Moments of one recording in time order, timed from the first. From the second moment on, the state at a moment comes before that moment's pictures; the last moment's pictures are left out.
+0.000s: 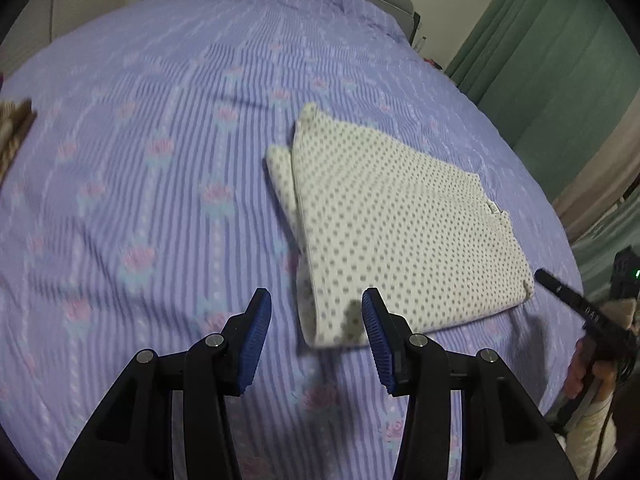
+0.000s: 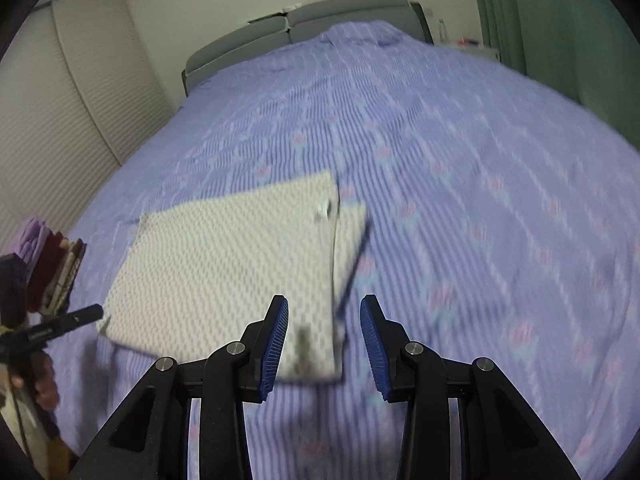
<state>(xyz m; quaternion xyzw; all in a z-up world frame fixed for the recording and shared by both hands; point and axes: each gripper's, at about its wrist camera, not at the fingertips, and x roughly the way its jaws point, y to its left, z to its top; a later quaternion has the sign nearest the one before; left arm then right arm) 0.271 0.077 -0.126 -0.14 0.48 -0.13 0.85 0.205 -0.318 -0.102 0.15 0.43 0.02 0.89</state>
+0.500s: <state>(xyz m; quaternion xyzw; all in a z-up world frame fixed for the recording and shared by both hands) 0.267 0.081 -0.124 -0.21 0.47 -0.16 0.84 0.204 -0.311 -0.112 0.17 0.43 0.04 0.88</state>
